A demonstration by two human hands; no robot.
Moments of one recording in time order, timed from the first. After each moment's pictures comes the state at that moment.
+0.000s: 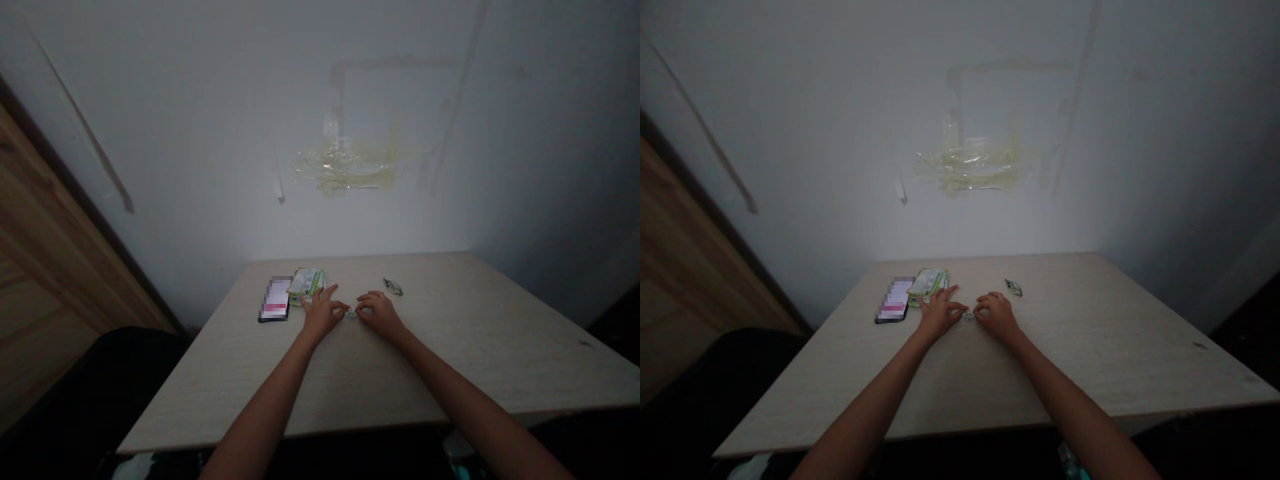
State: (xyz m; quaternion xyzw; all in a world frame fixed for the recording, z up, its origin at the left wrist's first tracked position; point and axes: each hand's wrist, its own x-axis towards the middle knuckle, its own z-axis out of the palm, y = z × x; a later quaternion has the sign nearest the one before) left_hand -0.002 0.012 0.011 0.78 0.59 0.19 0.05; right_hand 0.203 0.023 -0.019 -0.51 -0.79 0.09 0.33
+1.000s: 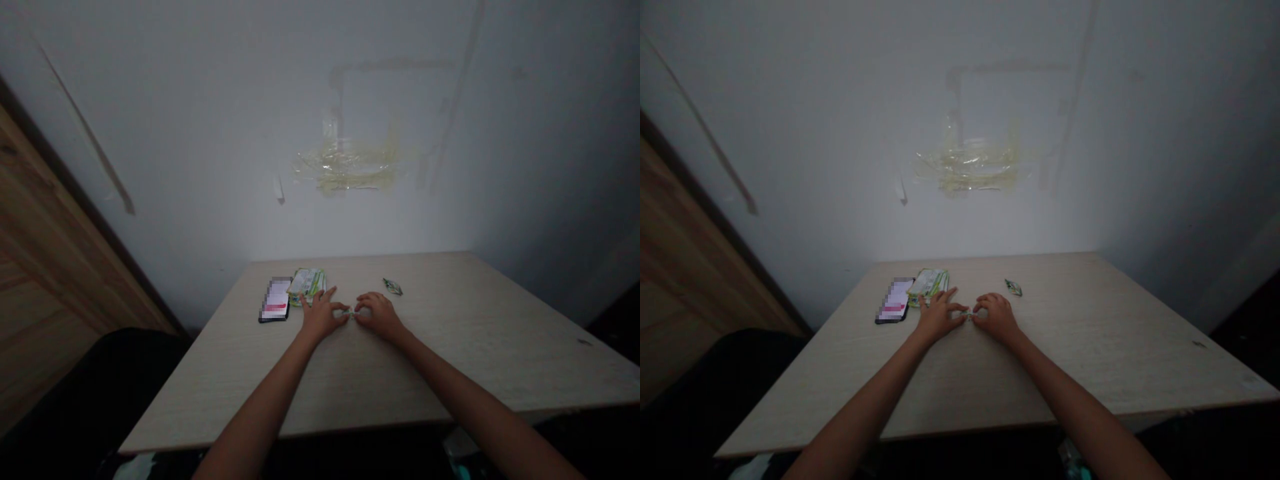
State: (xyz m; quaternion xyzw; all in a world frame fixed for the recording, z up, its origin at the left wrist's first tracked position) left_hand -0.006 0.010 0.012 0.80 0.58 0.16 0.03; right_hand 0.199 0.012 -0.010 -0.52 -0.79 0.08 0.31
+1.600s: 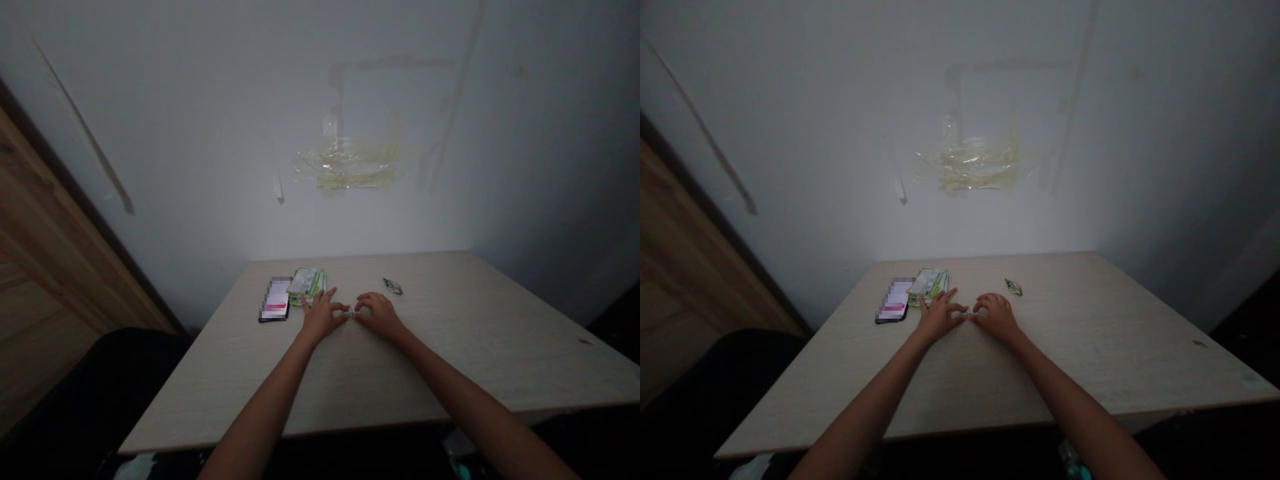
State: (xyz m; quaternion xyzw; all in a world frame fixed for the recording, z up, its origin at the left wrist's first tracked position) left_hand -0.007 0.008 0.013 0.80 0.58 0.15 0.07; right_hand 0.198 0.011 -0.009 -0.53 -0.79 0.10 0.30
